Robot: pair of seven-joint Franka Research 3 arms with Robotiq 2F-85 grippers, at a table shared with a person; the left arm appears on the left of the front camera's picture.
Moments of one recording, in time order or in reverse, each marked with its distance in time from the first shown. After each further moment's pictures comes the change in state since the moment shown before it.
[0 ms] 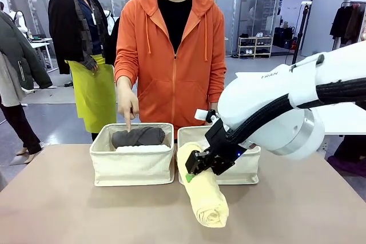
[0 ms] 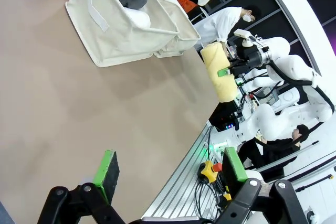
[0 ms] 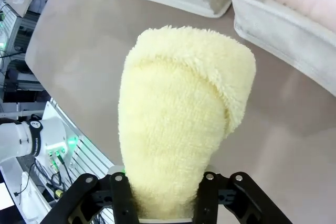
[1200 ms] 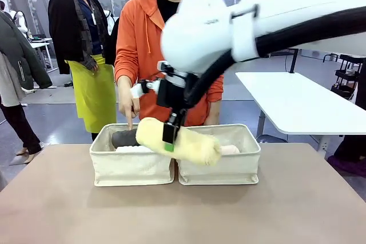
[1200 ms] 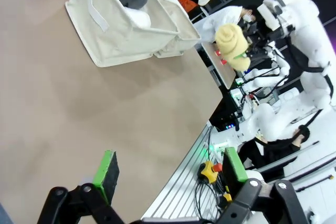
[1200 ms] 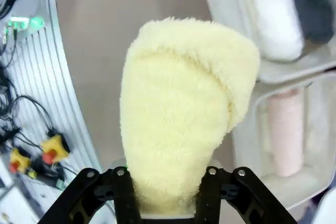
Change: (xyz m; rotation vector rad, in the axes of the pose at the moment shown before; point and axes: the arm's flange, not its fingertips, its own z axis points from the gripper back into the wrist) left arm 0.000 0.000 0.000 0.000 0.001 0.000; right arm 0.133 0.129 0.020 -0.178 0.398 0.866
